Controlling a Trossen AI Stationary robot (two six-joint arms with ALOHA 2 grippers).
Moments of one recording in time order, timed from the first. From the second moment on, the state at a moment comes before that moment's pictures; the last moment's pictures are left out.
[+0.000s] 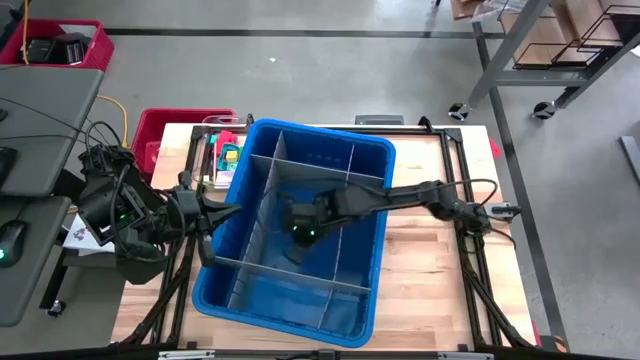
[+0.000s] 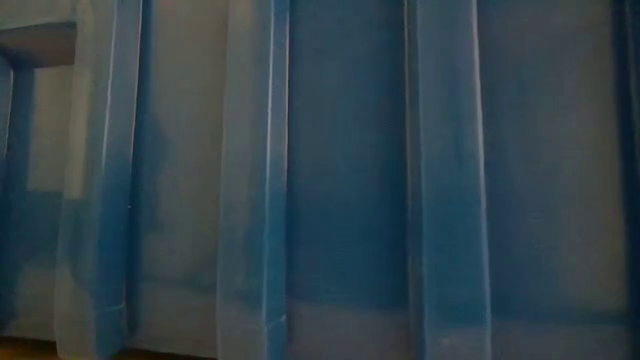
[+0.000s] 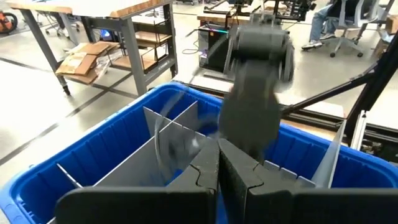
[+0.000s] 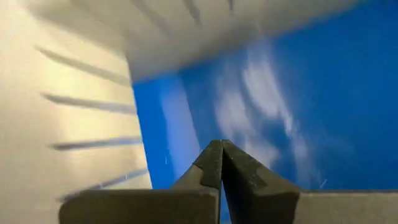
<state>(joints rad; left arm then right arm) -0.87 1.34 1.79 -1.32 -1.18 -0.83 0.17 2.26 2.36 -1.14 0.01 0.65</state>
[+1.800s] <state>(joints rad) -0.84 1.34 1.76 -1.40 -1.09 -0.84 0.29 2.03 2.03 -1.26 0.10 0.78</state>
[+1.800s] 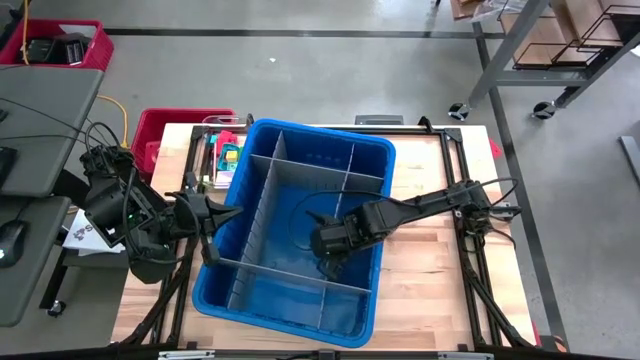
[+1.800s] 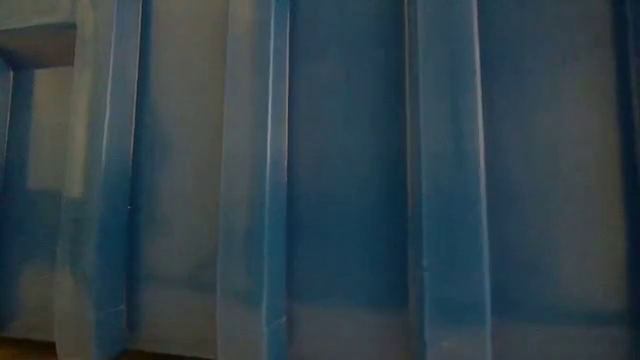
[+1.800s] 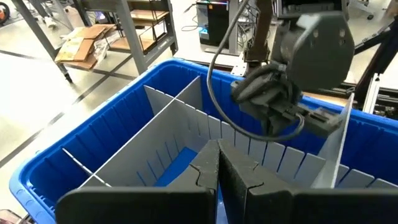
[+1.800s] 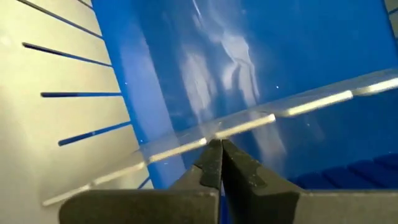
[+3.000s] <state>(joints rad) -0.97 1.33 1.23 -1.09 -1.01 -1.43 0.47 1.77 2.03 -1.12 0.46 1.01</state>
